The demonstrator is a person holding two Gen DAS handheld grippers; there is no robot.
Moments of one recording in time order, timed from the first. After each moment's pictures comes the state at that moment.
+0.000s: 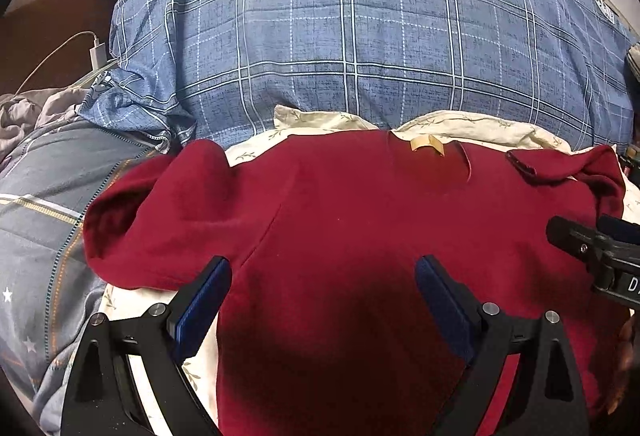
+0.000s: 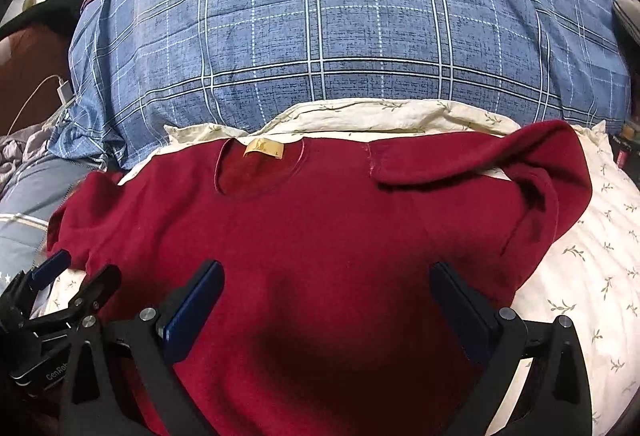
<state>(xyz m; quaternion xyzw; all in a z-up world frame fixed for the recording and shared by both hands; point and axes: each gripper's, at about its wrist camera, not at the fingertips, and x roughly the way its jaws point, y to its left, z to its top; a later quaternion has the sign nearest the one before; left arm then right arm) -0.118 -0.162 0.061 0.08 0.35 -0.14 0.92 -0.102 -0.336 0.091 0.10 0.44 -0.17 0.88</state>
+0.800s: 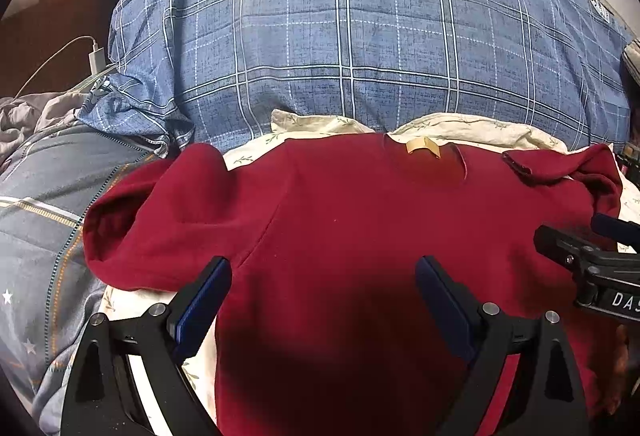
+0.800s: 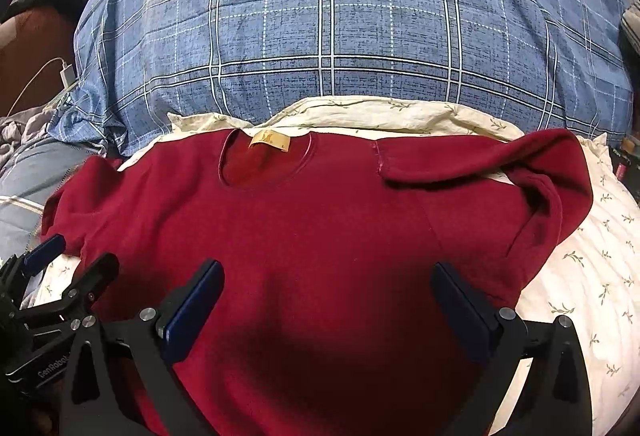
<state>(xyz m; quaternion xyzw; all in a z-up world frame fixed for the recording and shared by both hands) -0.123 -0.160 0.061 0.08 0.34 -0.15 0.92 -0.100 -0.327 0.088 0.07 0.45 -0.17 0.87</state>
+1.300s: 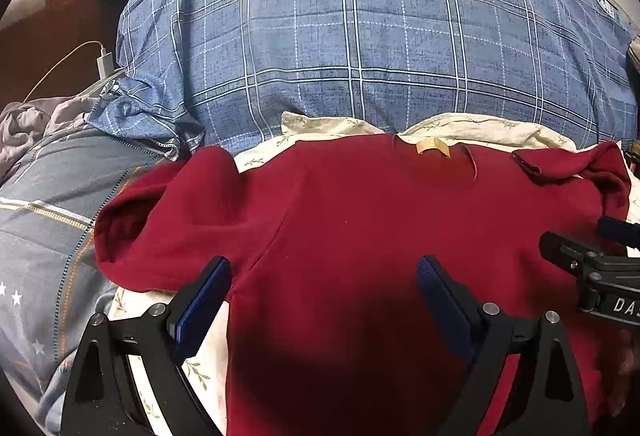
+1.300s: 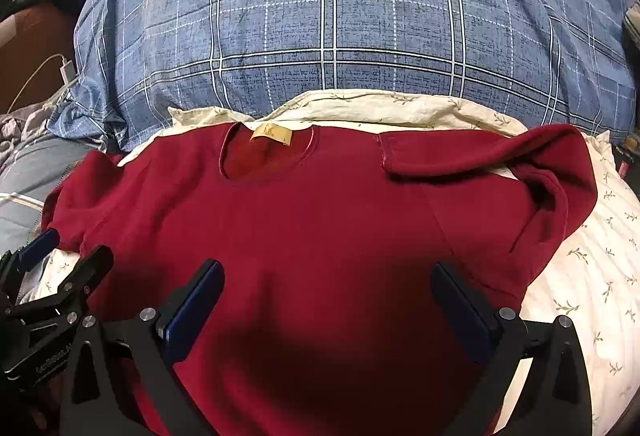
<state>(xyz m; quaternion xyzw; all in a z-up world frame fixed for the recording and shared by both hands) -0.126 -0.161 0.061 0.09 0.34 -0.13 0.93 -0.100 -0.326 0.083 0.07 0.46 -0.17 0.87</state>
